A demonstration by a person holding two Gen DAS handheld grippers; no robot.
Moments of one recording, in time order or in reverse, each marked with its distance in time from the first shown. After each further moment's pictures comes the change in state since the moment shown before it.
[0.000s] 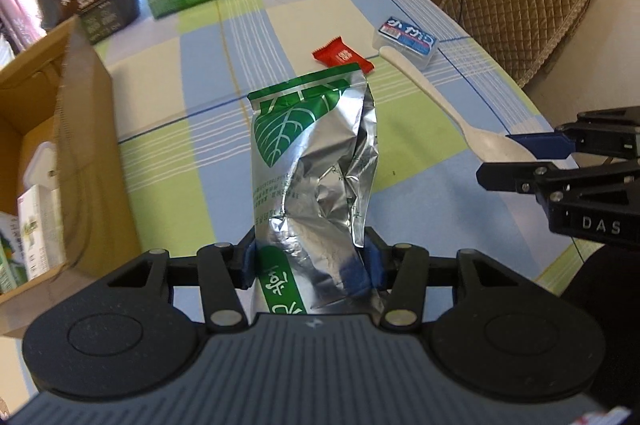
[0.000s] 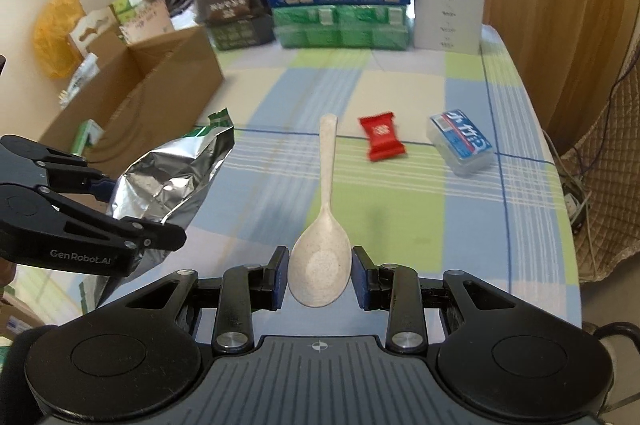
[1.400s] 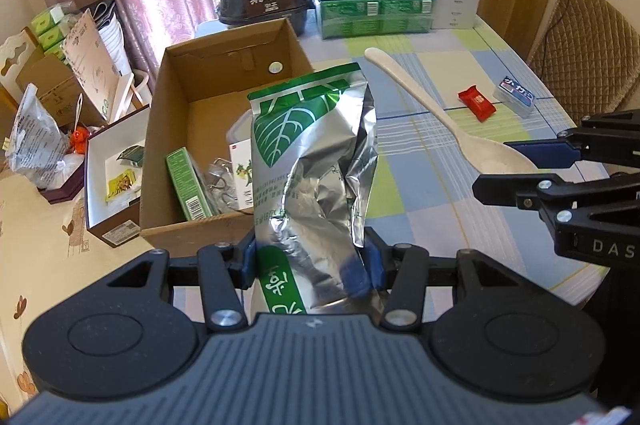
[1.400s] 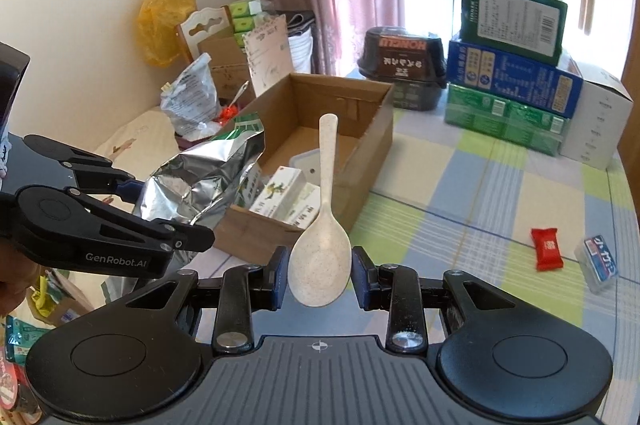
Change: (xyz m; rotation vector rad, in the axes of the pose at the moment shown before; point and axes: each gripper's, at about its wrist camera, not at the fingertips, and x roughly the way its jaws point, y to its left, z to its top) left arm -0.134 0.148 -0.077 -0.173 -0.113 0.173; right arm 0.004 0.196 0.050 -0.227 -0.080 0.173
